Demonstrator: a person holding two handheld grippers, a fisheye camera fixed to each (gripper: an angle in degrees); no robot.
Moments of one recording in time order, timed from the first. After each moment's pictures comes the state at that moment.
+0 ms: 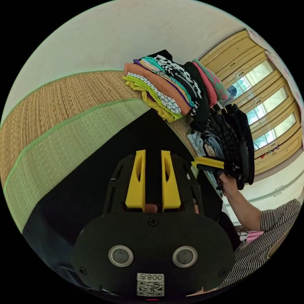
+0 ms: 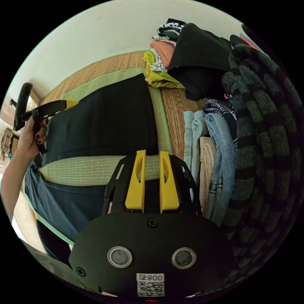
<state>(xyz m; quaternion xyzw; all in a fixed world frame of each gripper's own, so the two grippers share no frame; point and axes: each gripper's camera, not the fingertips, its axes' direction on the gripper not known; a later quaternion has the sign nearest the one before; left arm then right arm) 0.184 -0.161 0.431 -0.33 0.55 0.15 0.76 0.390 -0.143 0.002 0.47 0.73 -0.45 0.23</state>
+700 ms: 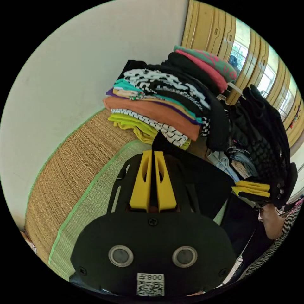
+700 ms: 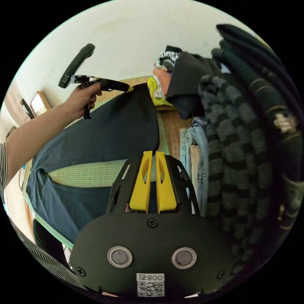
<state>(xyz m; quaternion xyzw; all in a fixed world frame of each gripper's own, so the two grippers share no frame) 0.388 -0.223 0.399 -0.19 0.46 0.31 0.81 0.441 -0.097 0.001 0.48 0.67 -0.54 0.16</state>
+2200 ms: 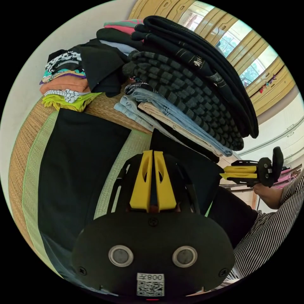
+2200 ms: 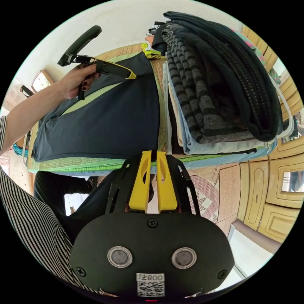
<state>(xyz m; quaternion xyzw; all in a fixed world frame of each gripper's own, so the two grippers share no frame) 0.386 -0.083 0.272 -0.29 0.55 0.39 0.68 0.606 -0.004 -0.032 0.46 0.74 -0.42 0.25</state>
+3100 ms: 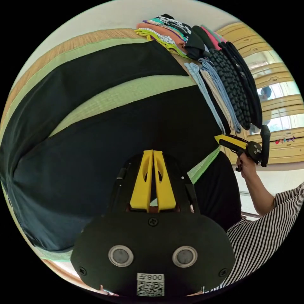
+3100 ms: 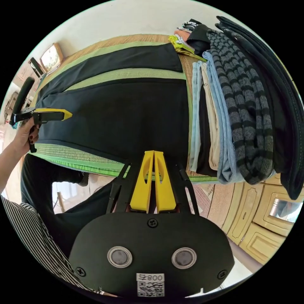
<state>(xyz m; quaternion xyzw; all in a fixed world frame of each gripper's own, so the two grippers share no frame) -0.005 0.004 0.247 -0.45 0.43 0.16 0.76 0.589 -0.039 0.128 0.39 0.81 -0.39 0.21</state>
